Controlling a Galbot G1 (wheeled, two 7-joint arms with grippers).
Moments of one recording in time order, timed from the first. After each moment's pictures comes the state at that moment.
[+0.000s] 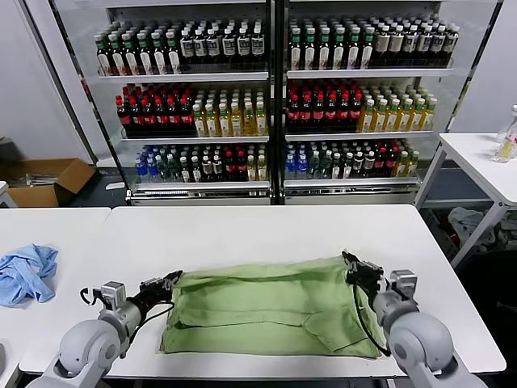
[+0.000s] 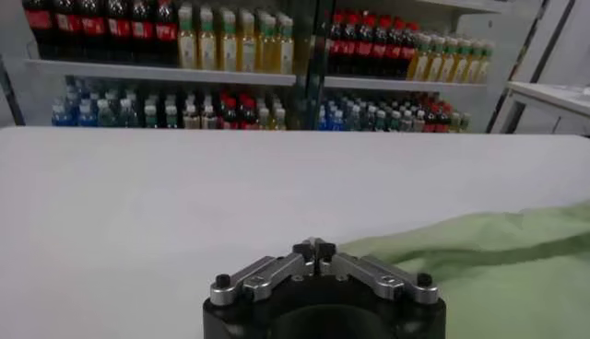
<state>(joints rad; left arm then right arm) 1.25 -0.93 -0.44 -1.88 -0.73 0.52 0.03 -1.27 1.04 0.44 2.12 0.69 -0.57 0.24</state>
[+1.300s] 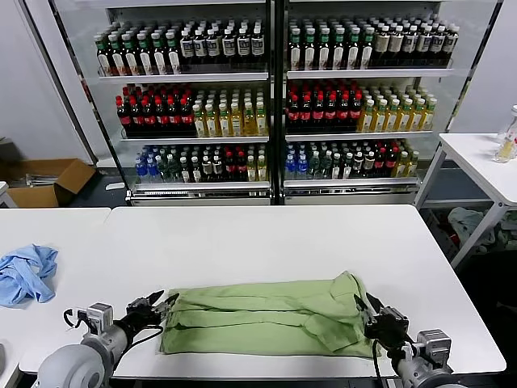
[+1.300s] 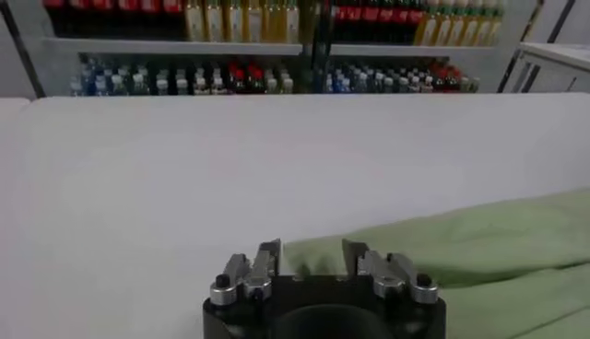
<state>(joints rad) 1.43 -0.93 -0.54 -2.01 -0.69 0.56 -0.01 -1.64 1.08 0.57 2.39 0.56 -0.58 0.23</state>
